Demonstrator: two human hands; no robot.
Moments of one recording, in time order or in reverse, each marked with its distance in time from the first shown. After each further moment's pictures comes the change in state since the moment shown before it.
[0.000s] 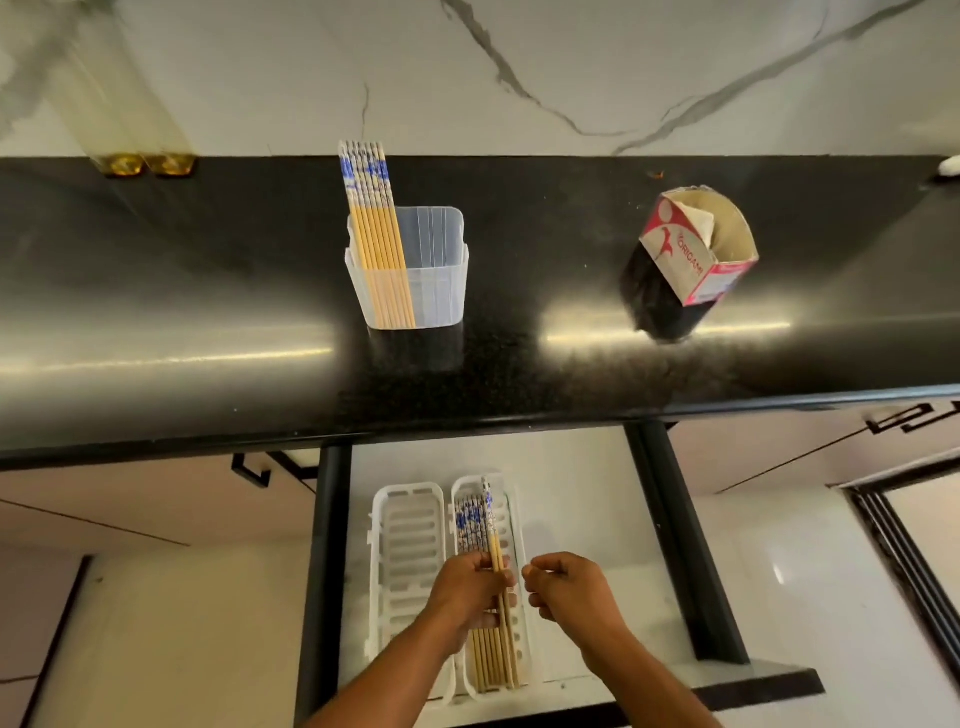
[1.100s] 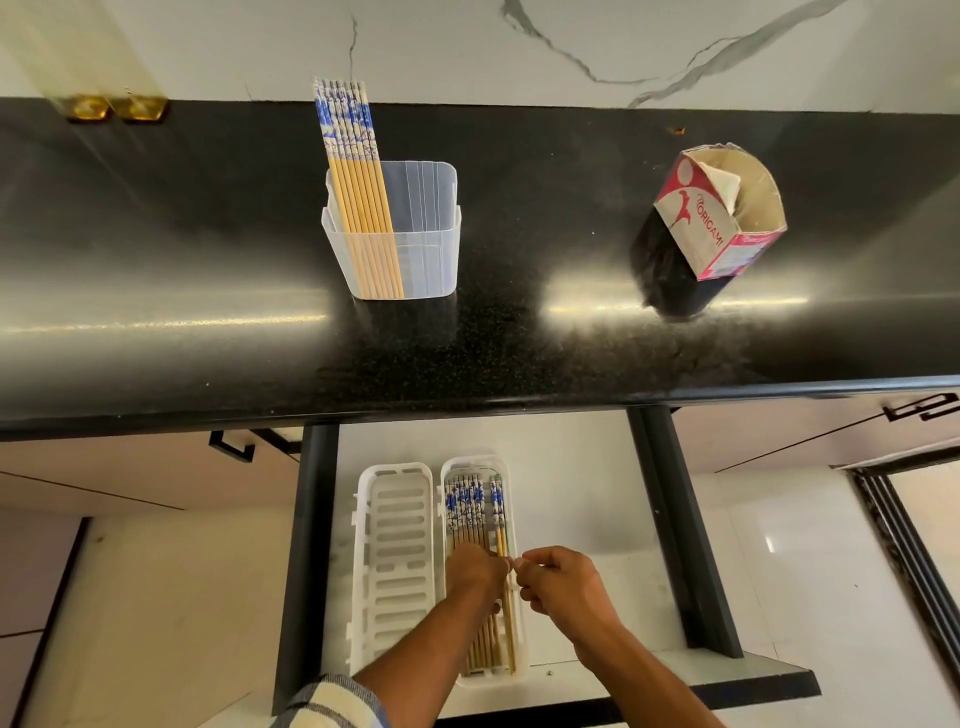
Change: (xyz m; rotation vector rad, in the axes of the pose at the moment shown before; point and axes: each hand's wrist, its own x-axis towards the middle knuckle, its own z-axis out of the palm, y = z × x) left_hand 0.044 -0.008 0.044 0.250 0.343 -0.161; right_hand 0.024 0.016 0.001 -0.055 -0.013 0.044
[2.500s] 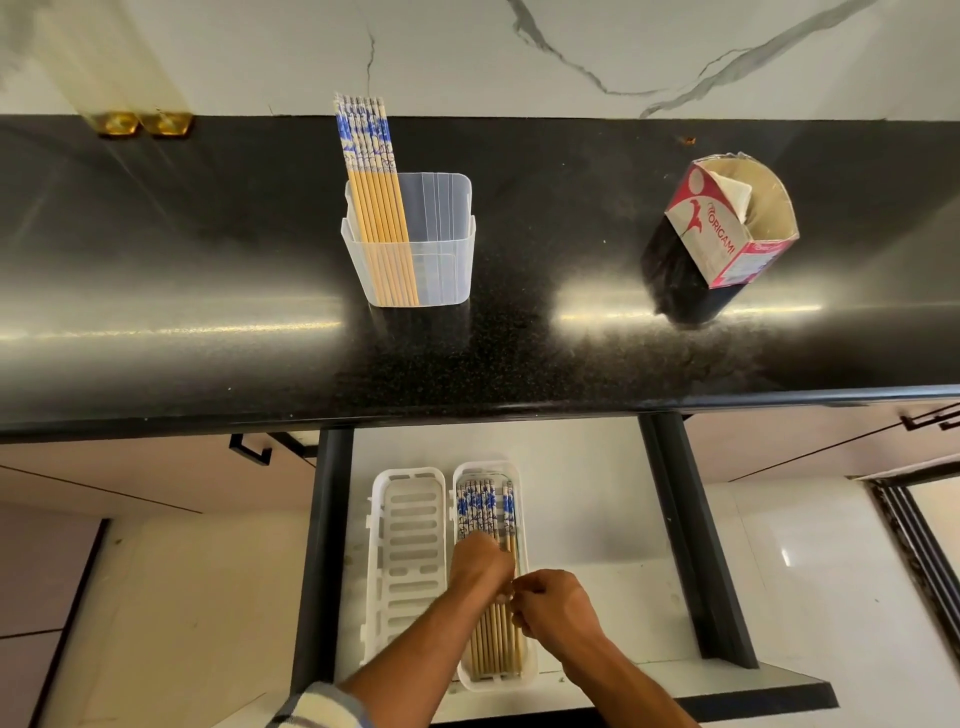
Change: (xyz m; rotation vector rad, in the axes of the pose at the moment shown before) left_hand -0.007 0.015 -0.026 0.298 -0.035 0.198; right_hand -0.002 0.004 0.025 -0.189 -0.076 0.038
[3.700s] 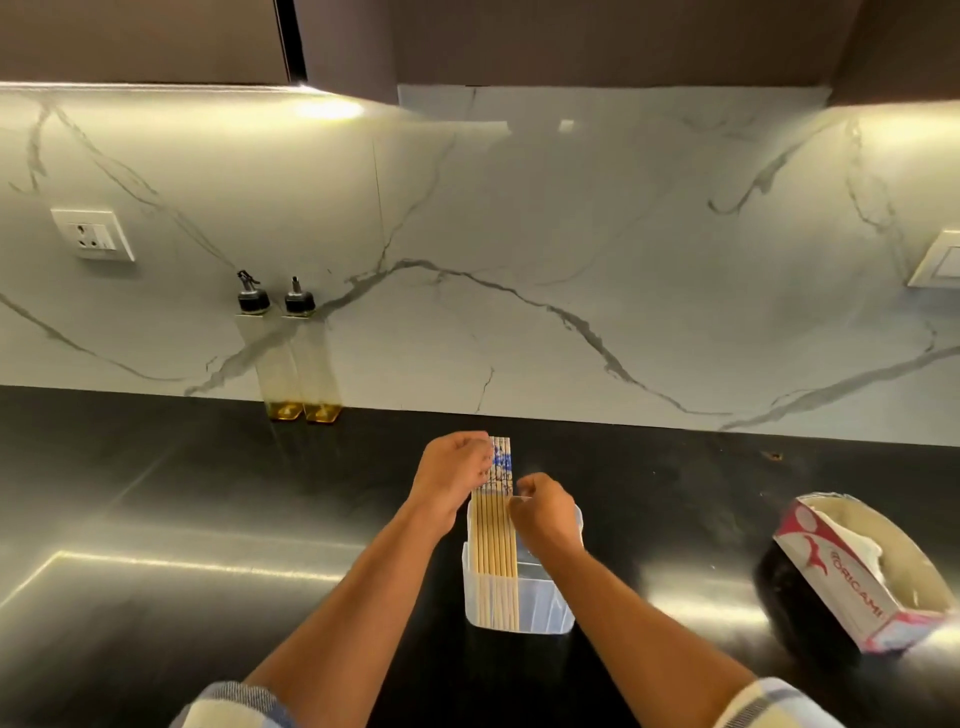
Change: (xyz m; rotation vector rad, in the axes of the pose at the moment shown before) left_hand -0.014 0.244 -0.376 -0.728 0.336 0.677; right_hand 0.048 -0.449 -0.069 -0.007 0.344 -0.738
